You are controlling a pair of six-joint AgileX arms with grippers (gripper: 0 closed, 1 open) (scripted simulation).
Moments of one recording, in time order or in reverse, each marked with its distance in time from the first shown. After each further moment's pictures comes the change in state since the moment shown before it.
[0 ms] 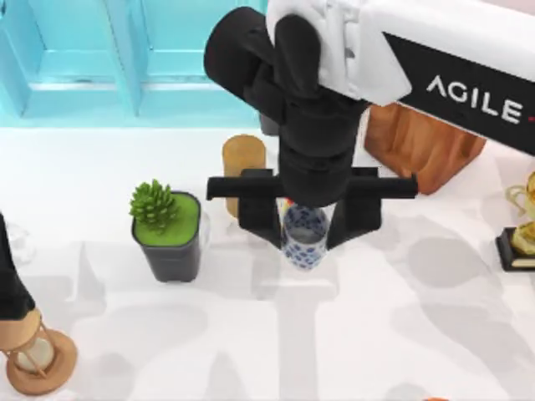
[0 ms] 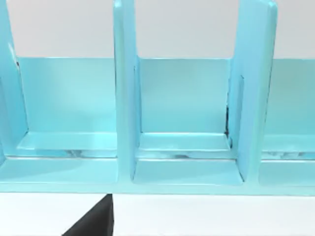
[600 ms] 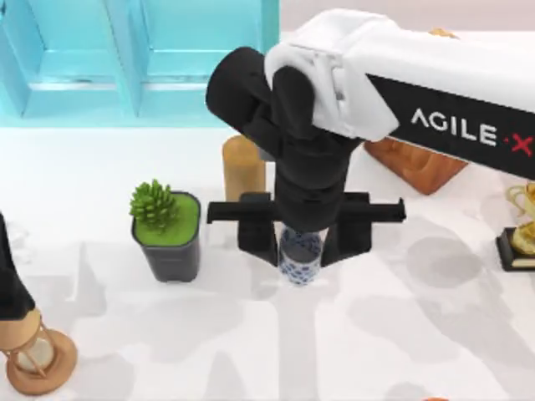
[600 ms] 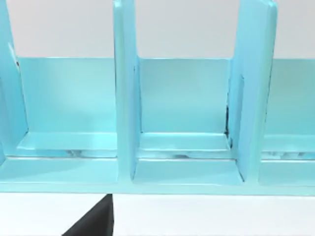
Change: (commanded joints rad) left arm 0.000 0.000 0.000 0.000 0.000 0.000; right arm -0.001 0.010 -0.147 0.164 0.000 0.001
